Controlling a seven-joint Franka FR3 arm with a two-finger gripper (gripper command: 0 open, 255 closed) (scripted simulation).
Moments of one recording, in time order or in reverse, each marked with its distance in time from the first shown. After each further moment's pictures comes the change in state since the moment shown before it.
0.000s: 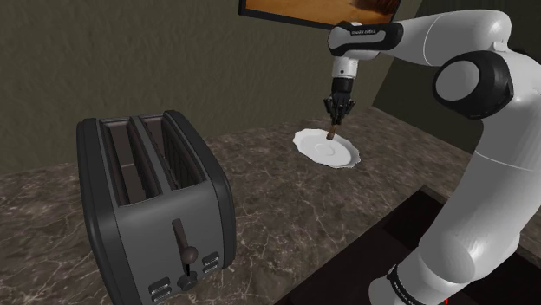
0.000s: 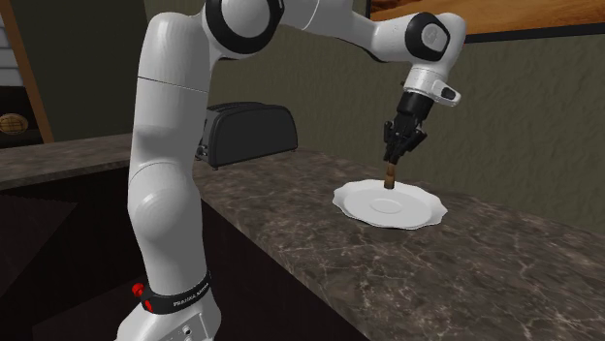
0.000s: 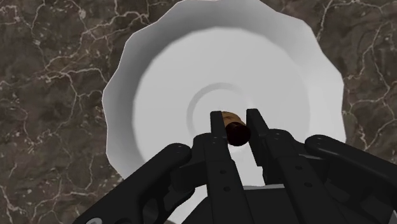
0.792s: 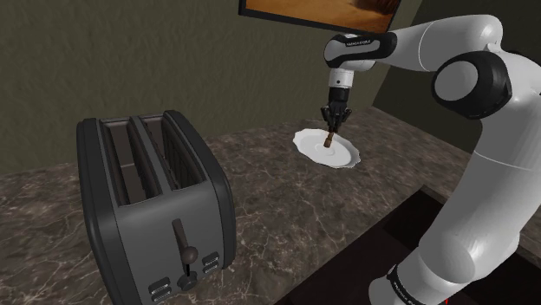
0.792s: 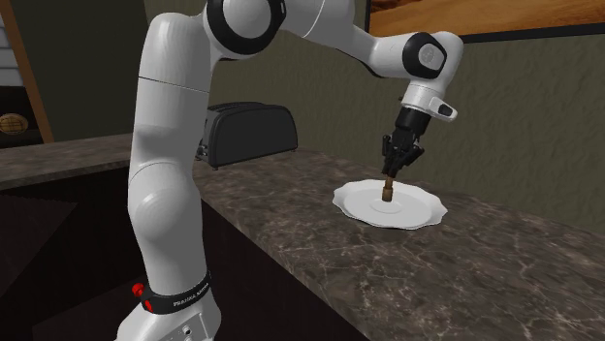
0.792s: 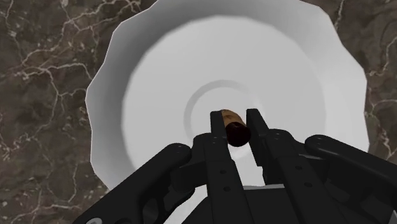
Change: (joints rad) arm 0.002 0.006 0.001 -0.087 0.001 0.093 -0.002
